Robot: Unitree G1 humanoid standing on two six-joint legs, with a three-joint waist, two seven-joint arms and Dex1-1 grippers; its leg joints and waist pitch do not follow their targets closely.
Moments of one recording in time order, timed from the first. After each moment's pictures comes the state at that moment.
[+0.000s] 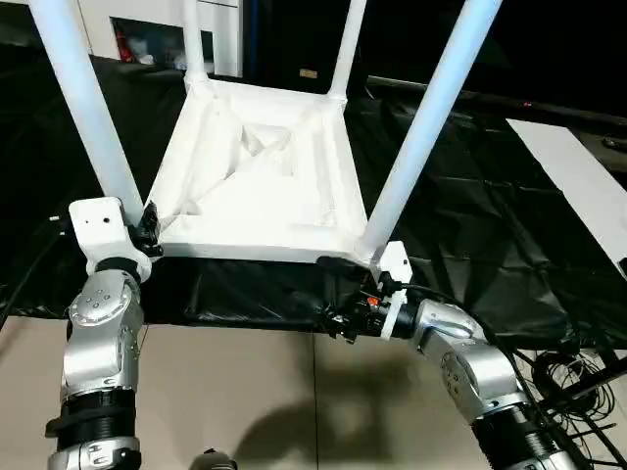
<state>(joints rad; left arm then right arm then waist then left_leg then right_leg) -0.32 0.15 0.34 0.17 -0.08 0.22 -0.05 -0.29 -0.14 0.21 0.29 0.30 0.16 0.87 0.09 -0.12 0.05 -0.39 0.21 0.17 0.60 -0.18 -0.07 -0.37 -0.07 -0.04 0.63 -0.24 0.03</state>
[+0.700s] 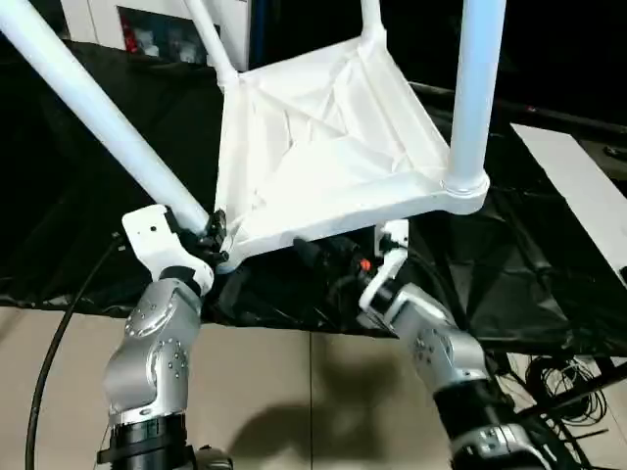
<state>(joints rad) -0.24 -0.05 0.28 -0.10 -0.28 0.47 -0.05 -0.44 0.06 -0.02 0.51 0.47 0.21 0.66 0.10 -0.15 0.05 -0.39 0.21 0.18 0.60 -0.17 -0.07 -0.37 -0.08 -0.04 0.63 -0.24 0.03</state>
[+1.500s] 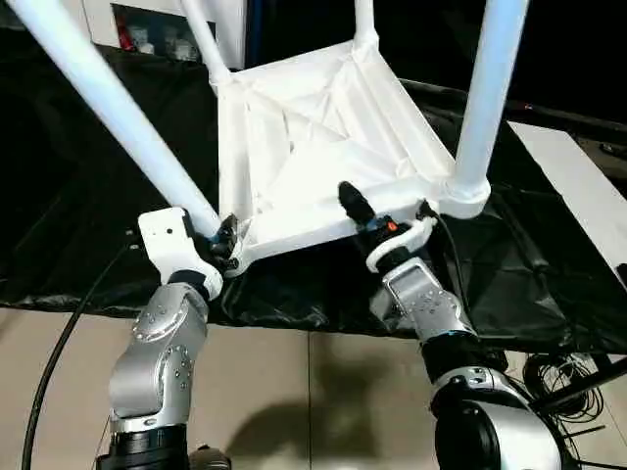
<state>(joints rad) -0.20 -0.02 0.18 -0.14 -0.23 0.48 -0.05 -0.68 0.12 -0.40 0.87 0.76 0.23 0.53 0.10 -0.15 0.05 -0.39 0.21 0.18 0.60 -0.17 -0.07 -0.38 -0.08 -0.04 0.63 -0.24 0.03</state>
